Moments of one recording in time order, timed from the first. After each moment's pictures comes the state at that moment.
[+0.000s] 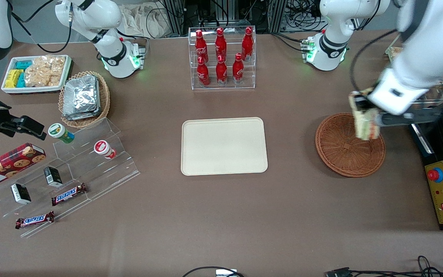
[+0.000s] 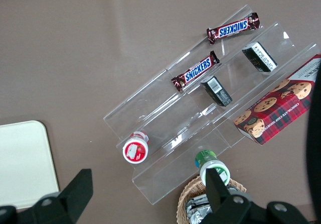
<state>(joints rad) -0.02 0.05 -0.34 -1.58 0.06 1.49 -0.36</state>
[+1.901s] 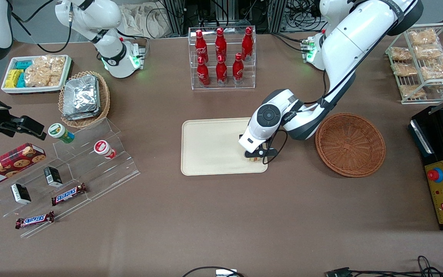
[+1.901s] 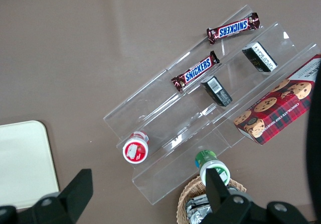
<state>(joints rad) -0.05 0.65 -0.67 -1.88 0.35 2.29 -0.94</state>
